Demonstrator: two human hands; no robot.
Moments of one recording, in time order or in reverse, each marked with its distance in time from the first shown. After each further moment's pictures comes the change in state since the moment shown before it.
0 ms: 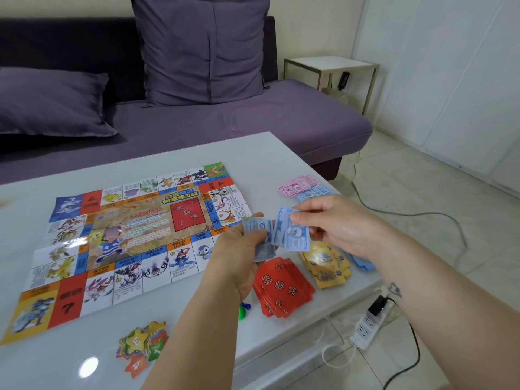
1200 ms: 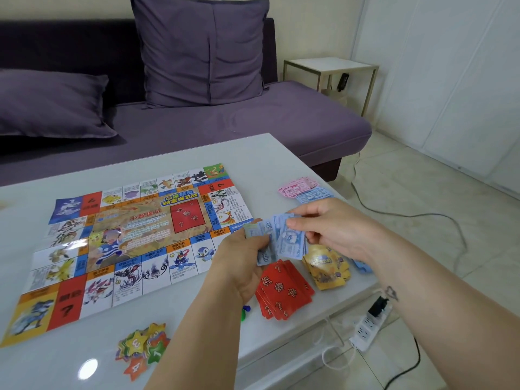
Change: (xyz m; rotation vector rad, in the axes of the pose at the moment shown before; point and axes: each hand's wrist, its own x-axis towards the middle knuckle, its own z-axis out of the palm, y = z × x) left_hand 0.004 -0.006 0.002 -0.080 -0.028 -0.065; right_hand 0.001 0.002 0.002 -0.050 -0.003 -0.018
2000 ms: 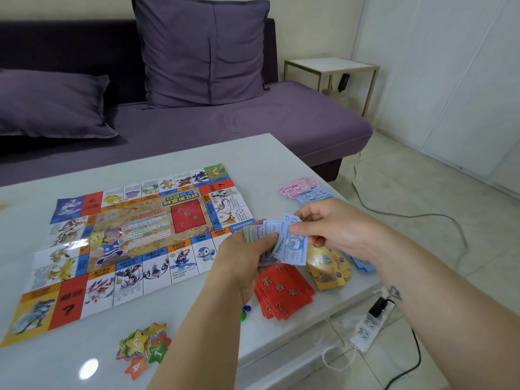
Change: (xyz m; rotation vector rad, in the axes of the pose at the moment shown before) left_hand 0.000 -0.002 -0.004 0.116 -0.002 0.038; right_hand -0.006 -0.006 -0.003 -0.108 -0.041 0.023
